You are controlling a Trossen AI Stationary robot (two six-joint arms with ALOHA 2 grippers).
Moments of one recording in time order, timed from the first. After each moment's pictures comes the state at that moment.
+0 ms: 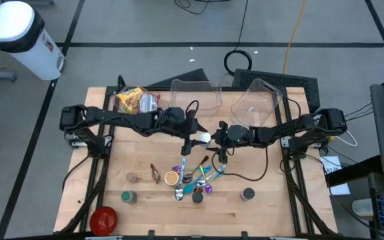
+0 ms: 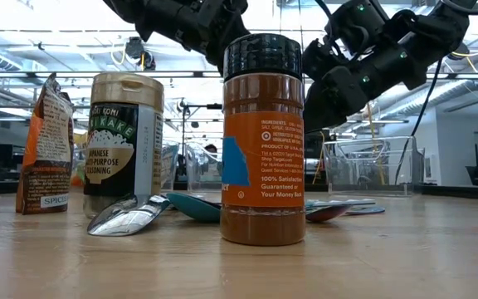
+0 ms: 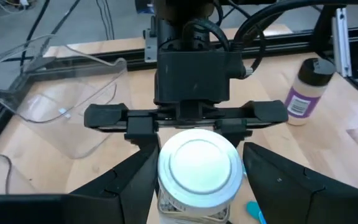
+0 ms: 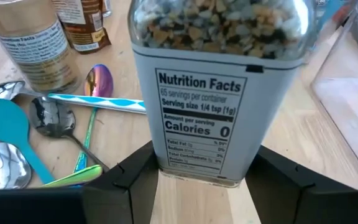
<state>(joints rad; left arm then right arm) 0.09 1.63 1.10 0.08 0.21 0.13 -0.04 1.50 0.60 0.43 0.04 -0.04</state>
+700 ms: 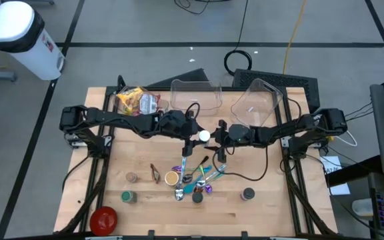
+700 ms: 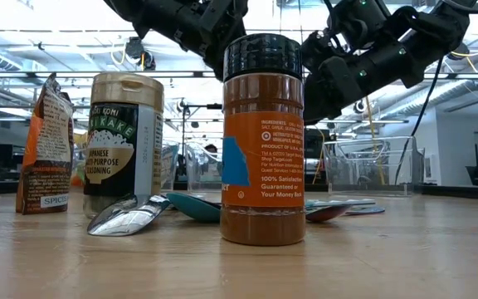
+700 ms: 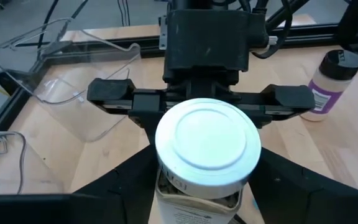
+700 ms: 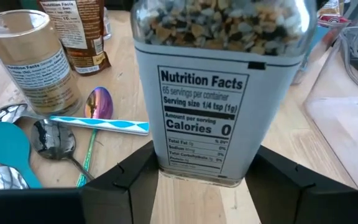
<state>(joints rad) 0.07 1.63 1.10 0.08 0.09 0.11 -0.03 1.50 0.60 0.49 0.05 -0.04</state>
